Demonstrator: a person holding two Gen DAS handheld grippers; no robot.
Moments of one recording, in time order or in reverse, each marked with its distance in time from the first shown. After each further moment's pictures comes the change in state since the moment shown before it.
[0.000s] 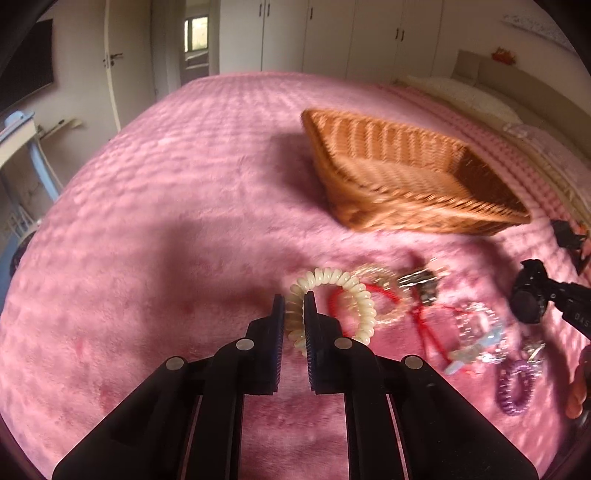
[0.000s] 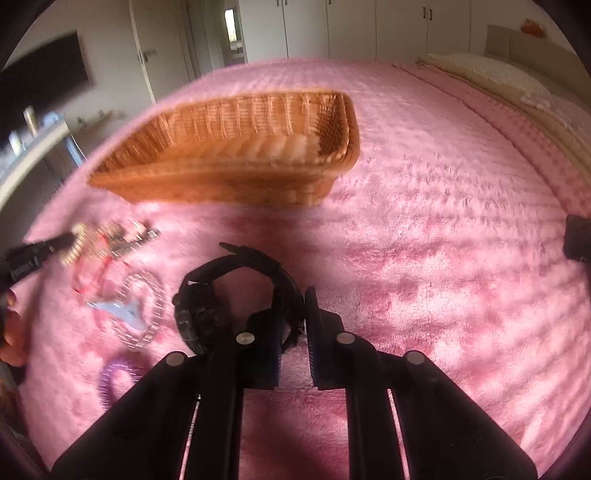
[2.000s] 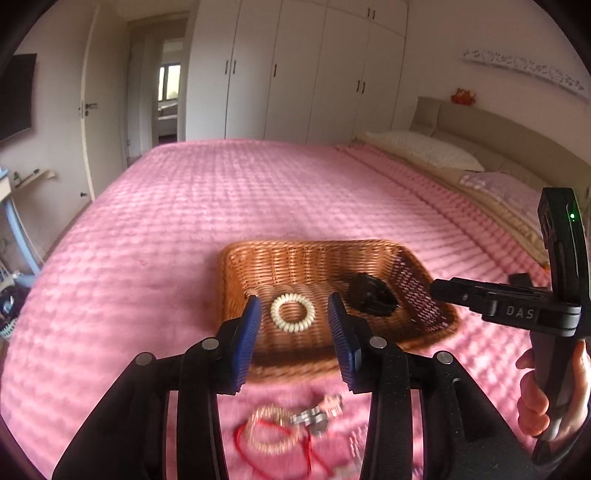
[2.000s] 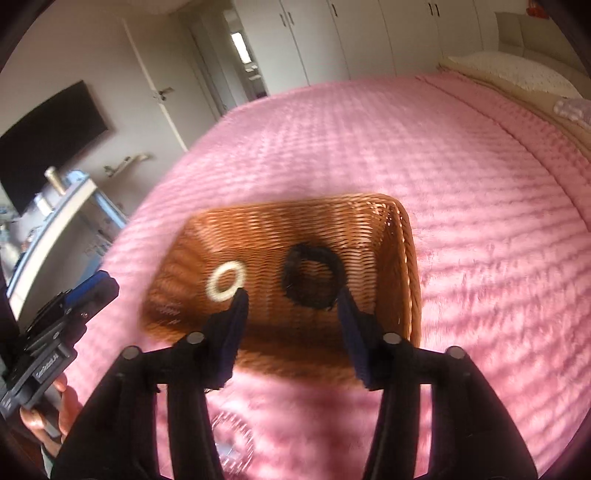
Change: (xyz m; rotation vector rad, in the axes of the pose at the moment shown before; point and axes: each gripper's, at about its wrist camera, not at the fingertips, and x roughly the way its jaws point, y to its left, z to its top) left arm -0.052 -0.069 0.092 0.046 -0.222 -0.124; right arm -0.023 0.019 0.121 0.056 -0.060 0.182
